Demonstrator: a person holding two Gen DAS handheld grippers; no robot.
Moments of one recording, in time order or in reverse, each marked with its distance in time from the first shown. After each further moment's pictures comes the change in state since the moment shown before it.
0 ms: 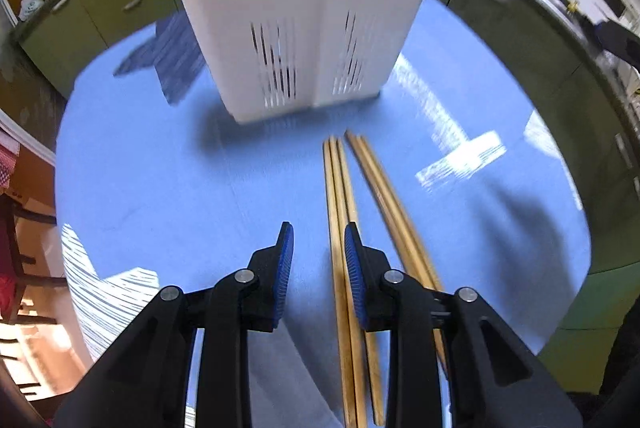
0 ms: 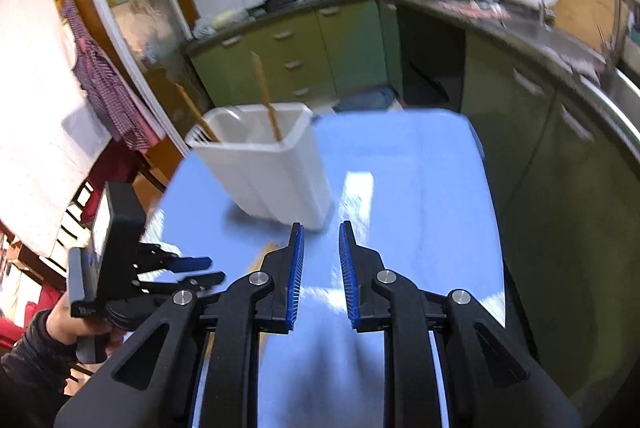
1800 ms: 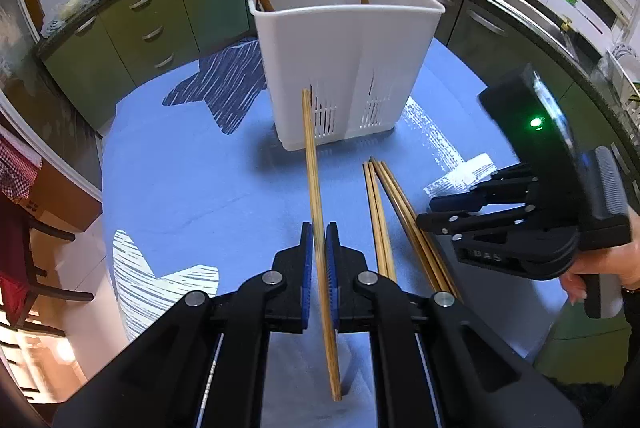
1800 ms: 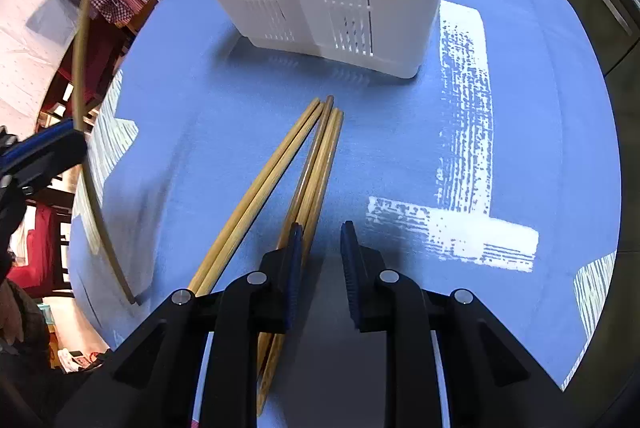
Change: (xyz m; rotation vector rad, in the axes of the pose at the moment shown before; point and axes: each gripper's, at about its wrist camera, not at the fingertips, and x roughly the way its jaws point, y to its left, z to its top) left arm -0.058 0.020 -0.009 0.000 -0.148 0.031; right arm 0.184 0.064 -0.051 -0.089 0.529 -0.015
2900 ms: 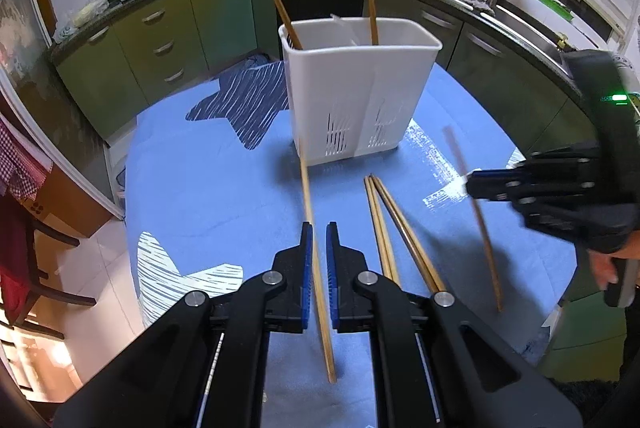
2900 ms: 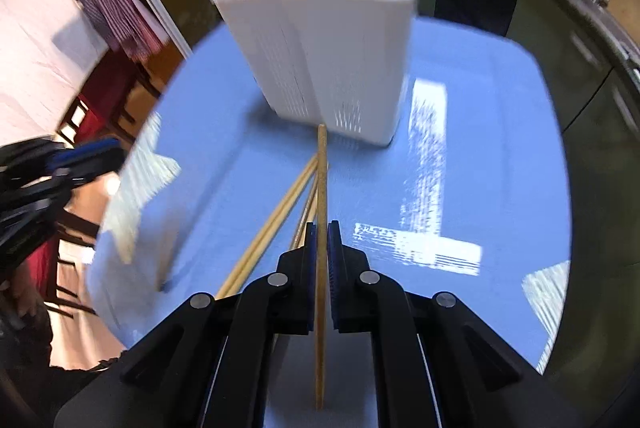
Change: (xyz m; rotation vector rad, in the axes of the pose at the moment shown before) left arm -0.039 0.009 -0.008 -0.015 -0.076 0.014; right arm -0.086 0.016 -0.020 -0.036 -0.252 0.003
